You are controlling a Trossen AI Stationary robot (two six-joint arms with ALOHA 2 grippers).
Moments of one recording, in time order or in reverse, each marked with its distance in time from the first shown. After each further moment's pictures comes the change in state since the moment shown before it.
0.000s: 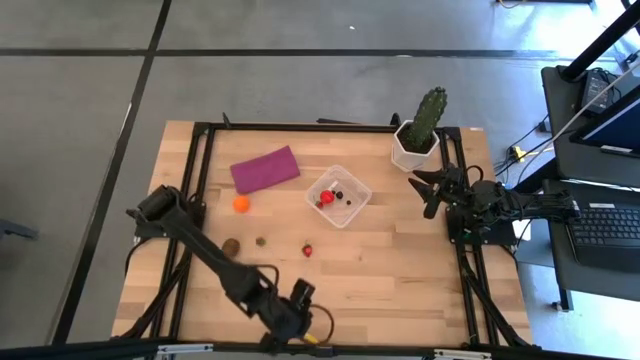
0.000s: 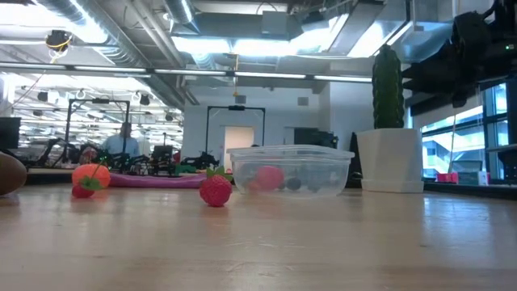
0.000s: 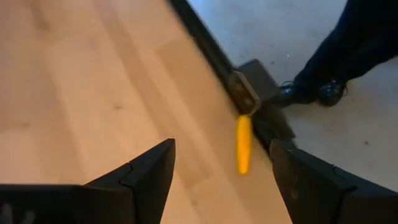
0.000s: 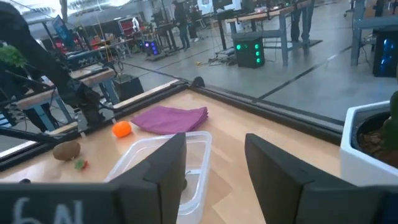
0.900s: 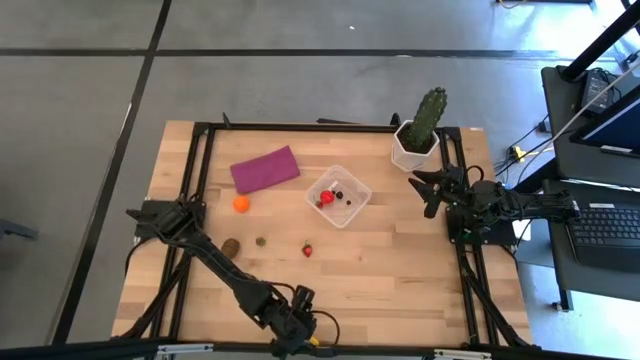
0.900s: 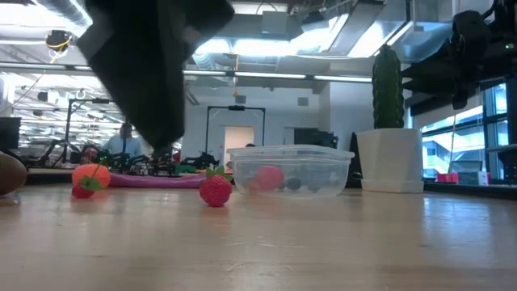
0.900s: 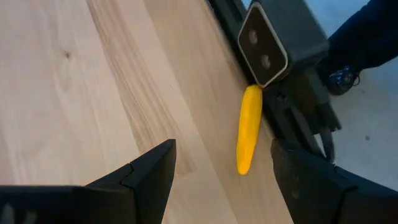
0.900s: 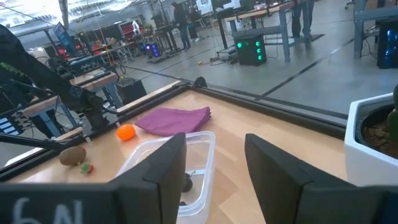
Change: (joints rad) left arm -0.018 0.170 -0.001 0.053 -0.007 -0.147; right arm 0.000 0.000 0.000 0.000 -0.002 0.046
